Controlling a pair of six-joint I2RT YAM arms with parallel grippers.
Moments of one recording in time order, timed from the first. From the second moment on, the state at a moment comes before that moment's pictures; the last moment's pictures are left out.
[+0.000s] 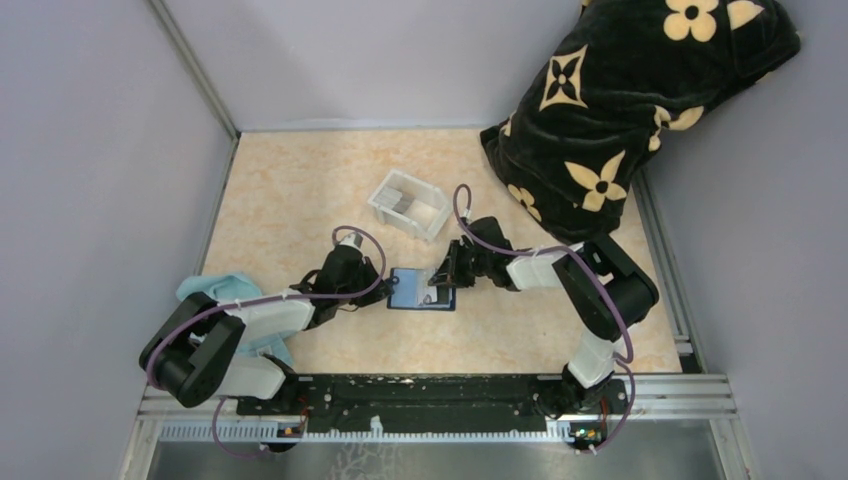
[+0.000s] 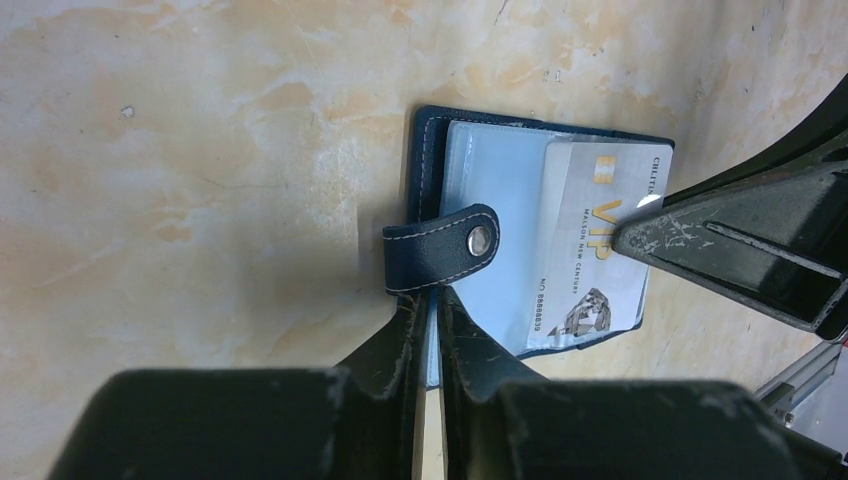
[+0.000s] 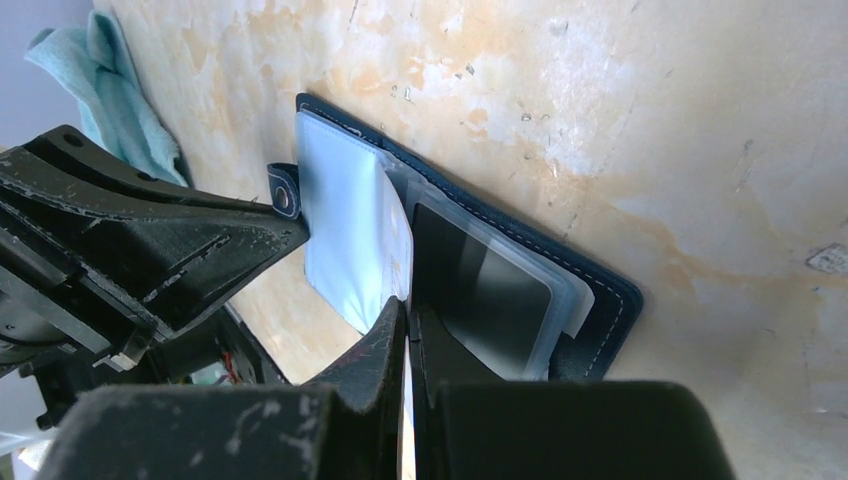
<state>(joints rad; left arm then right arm) -0.62 1.35 0.41 0.22 0.02 -0.85 0.60 1.72 0.70 0.29 -0.45 0.83</state>
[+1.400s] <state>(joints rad) -0.62 1.39 0.42 0.25 0.02 -0.85 0.60 1.74 0.90 -0.01 -0.40 0.58</state>
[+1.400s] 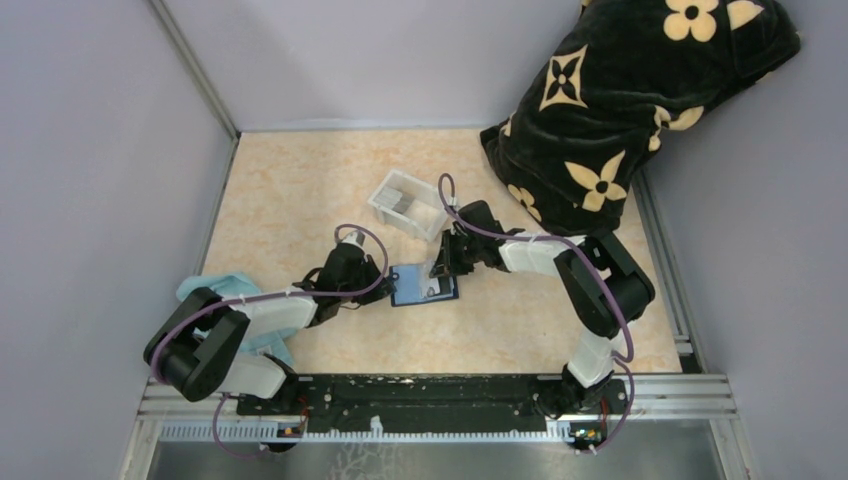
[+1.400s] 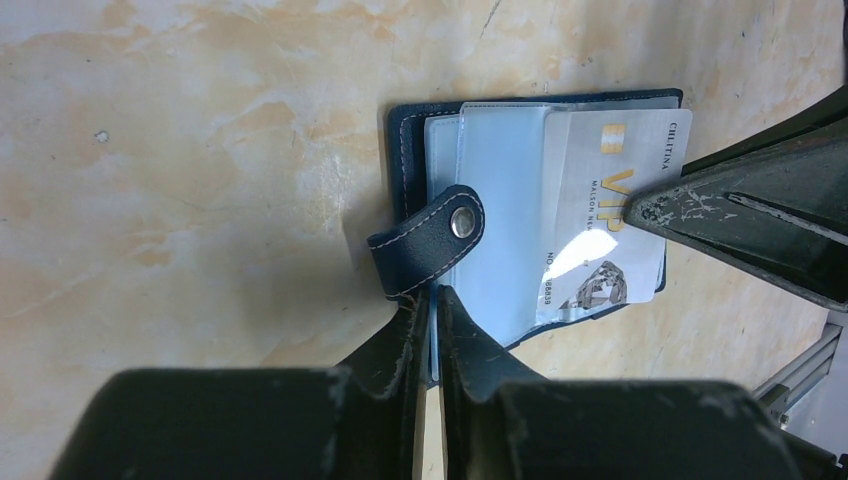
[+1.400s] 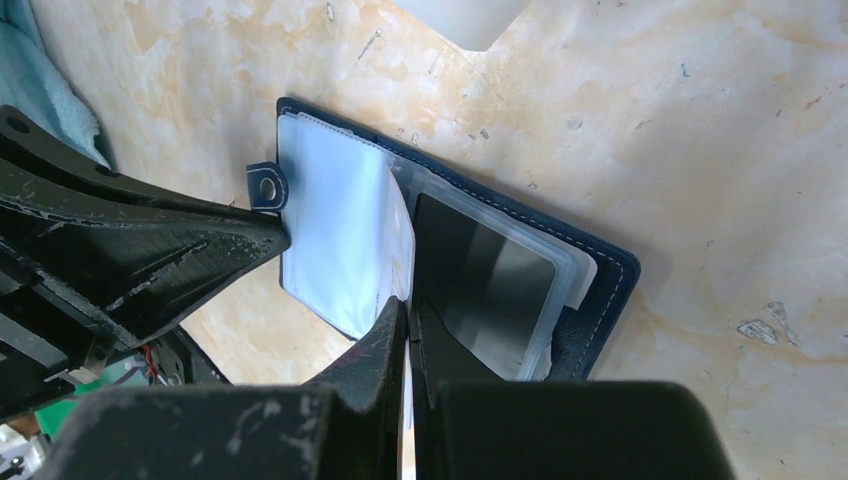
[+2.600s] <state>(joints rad) -0.62 1.40 0.42 0.26 0.03 -0.84 0.63 1.76 1.00 -0.13 -0.33 0.52</state>
